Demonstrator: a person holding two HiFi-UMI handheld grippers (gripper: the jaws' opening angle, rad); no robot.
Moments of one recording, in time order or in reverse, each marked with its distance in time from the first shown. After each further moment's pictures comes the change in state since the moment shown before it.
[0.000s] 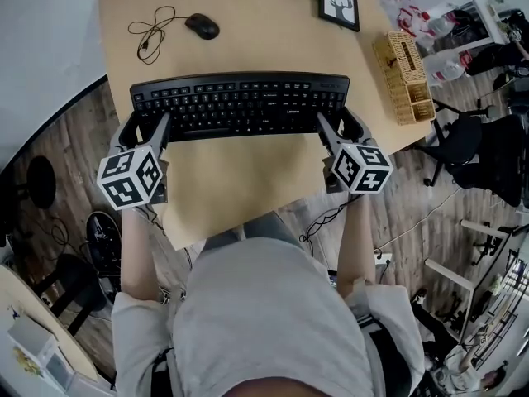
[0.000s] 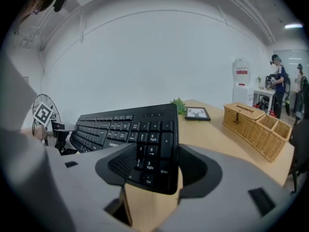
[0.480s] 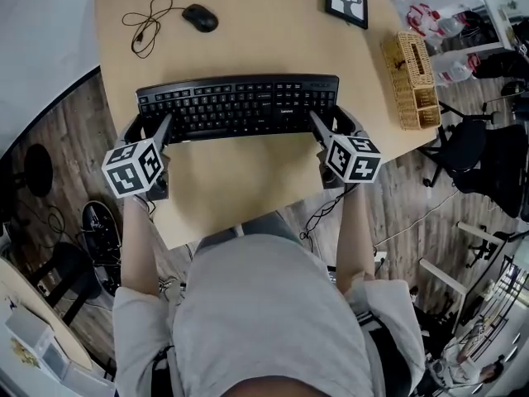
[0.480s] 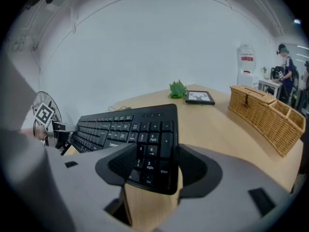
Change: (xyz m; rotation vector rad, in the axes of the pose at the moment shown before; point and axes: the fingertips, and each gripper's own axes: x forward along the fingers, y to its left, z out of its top) left arm 0.044 0.009 -0.055 -0.087 0.151 0.029; right arm 0.047 -0.021 -0.041 0.011 0.158 0.027
